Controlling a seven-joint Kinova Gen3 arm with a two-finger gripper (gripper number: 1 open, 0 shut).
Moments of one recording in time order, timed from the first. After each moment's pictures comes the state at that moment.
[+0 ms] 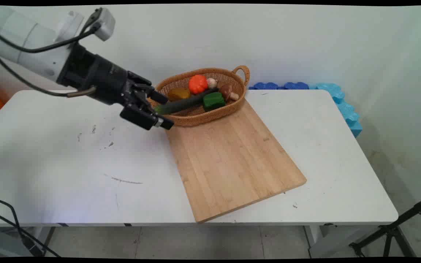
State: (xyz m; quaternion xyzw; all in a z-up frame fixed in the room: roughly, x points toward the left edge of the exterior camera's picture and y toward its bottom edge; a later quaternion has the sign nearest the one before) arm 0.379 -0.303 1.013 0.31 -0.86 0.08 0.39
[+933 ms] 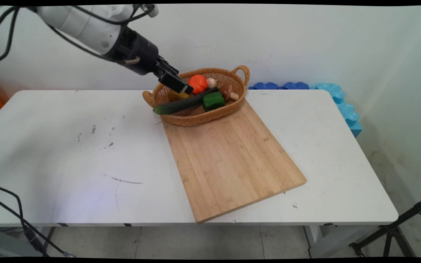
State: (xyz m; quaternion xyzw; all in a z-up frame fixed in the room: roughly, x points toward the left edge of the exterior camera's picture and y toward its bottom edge) arm 0.358 -0.400 1.015 0.41 -0.84 0.14 0.33
